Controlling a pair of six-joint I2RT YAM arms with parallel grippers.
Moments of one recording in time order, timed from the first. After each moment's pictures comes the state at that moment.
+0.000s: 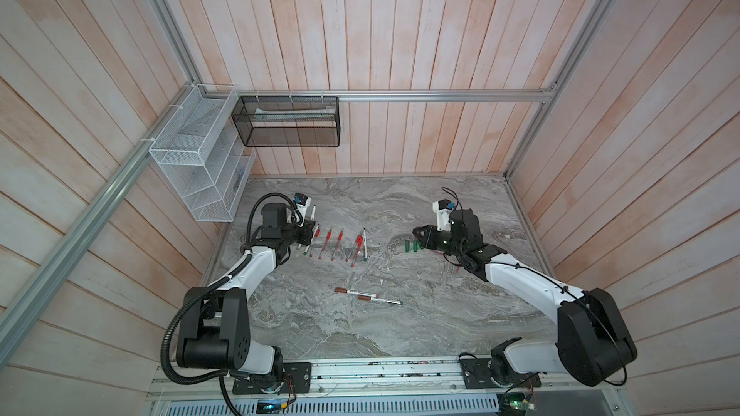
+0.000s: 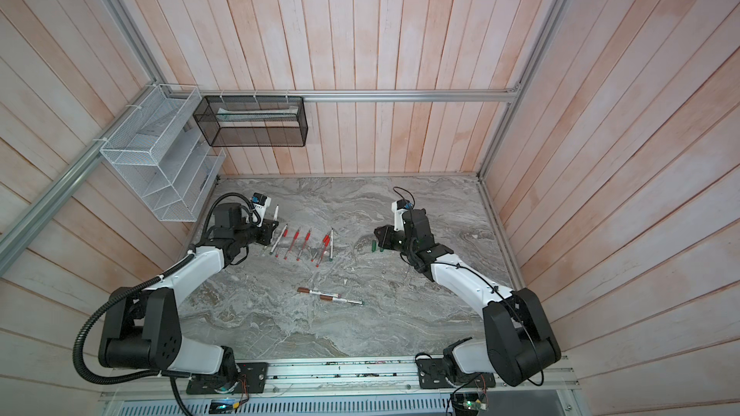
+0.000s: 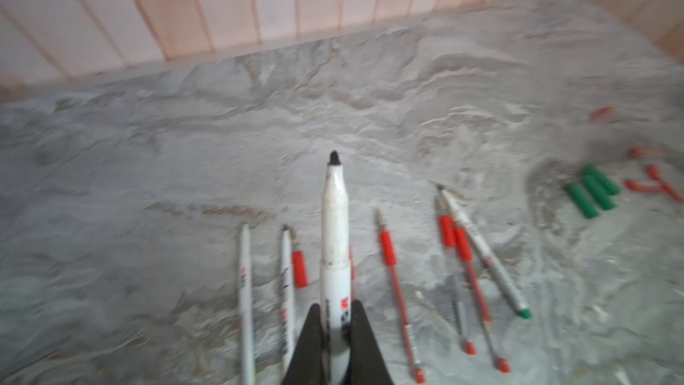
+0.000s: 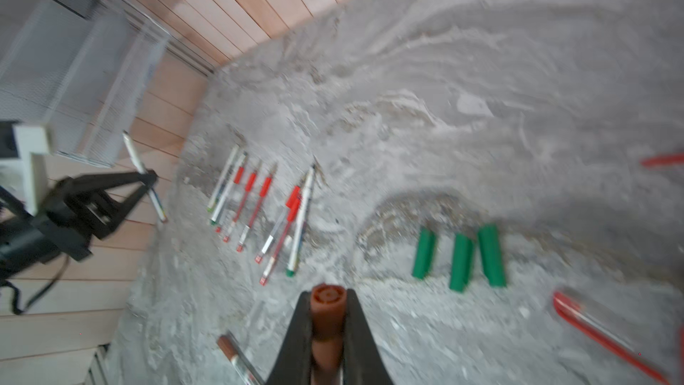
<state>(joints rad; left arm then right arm) -0.02 1.49 0.87 -0.04 0.32 0.18 0.43 1.37 0.77 0.00 -0.27 0.57</state>
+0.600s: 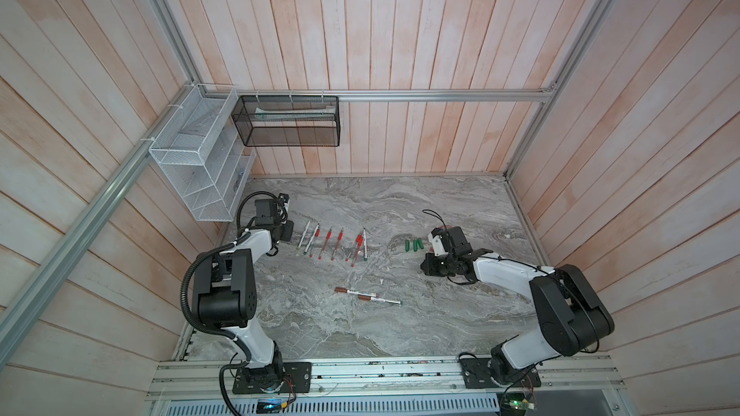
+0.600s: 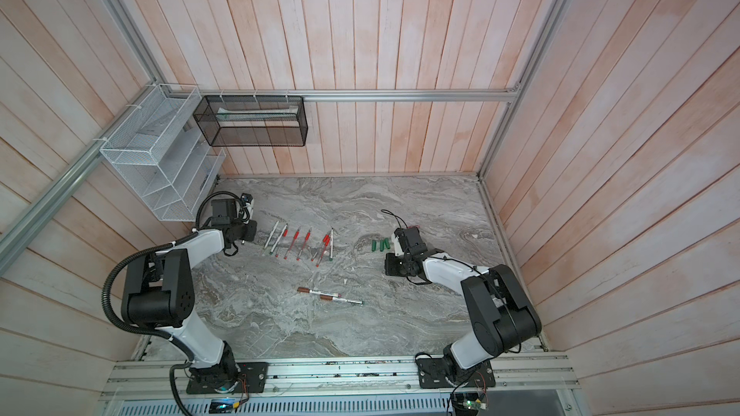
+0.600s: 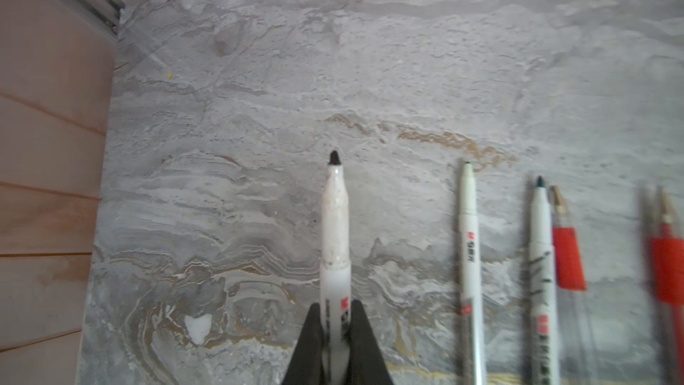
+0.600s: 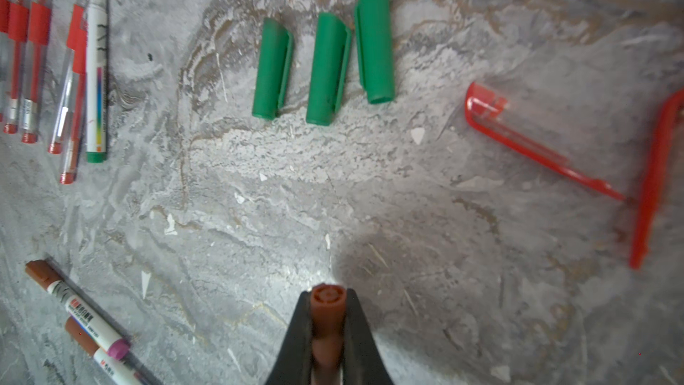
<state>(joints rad) 0.09 1.74 1.02 -0.10 0.00 0.31 0.42 1.55 0.72 -0.21 -0.23 0.43</state>
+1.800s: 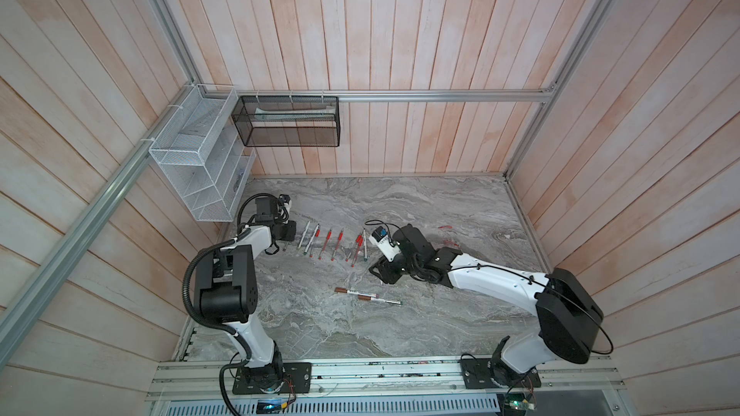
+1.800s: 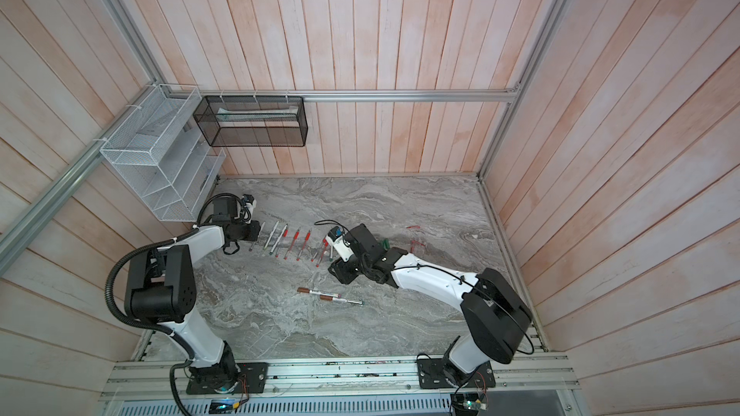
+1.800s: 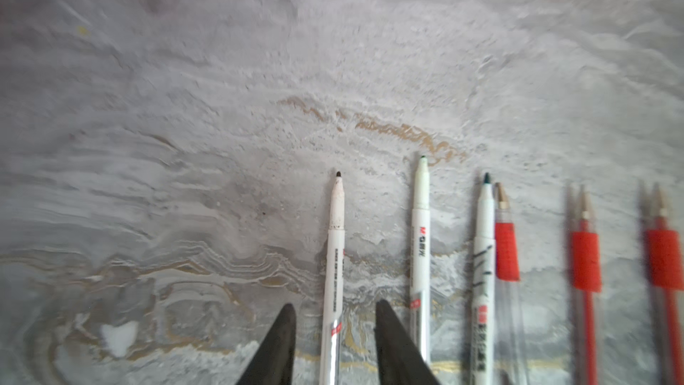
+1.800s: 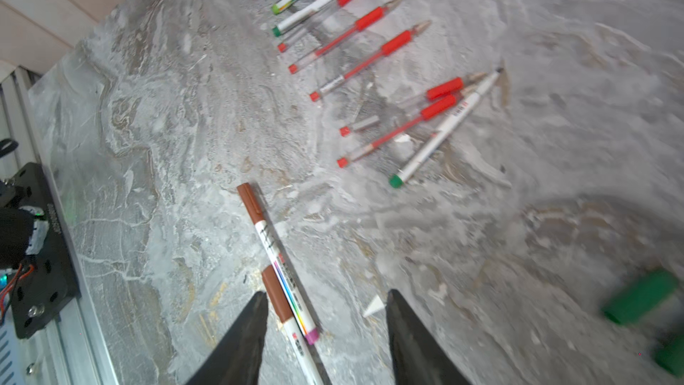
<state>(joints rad) 0.09 1.72 1.05 -0.18 0.13 0.21 0.89 1.58 1.03 -0.23 -0.19 0.12</state>
